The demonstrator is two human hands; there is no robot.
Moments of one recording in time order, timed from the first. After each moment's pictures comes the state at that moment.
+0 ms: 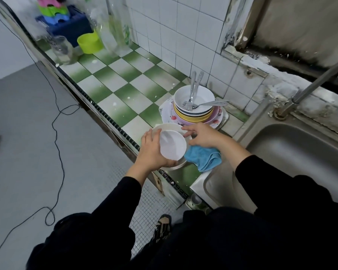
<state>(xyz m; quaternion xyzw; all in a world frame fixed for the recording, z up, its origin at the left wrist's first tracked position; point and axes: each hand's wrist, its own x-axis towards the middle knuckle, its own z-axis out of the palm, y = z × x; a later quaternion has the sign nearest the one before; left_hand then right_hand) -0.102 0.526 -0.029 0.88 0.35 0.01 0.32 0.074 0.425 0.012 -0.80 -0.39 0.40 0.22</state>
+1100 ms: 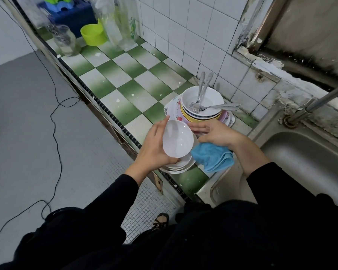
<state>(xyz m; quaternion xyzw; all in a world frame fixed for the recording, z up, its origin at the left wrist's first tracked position) -0.105 0.545 -0.023 0.87 0.25 0.16 0.39 0.092 0.432 0.023 -0.74 -0.36 0.48 0.31</state>
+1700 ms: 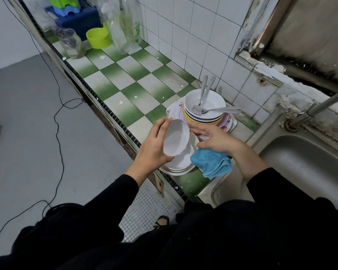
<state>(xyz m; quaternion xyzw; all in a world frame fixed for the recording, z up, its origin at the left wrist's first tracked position) -0.110 0.548 -0.019 0.92 0.21 0.22 0.26 0.082 0.427 0.021 -0.71 -0.40 0.47 0.33</state>
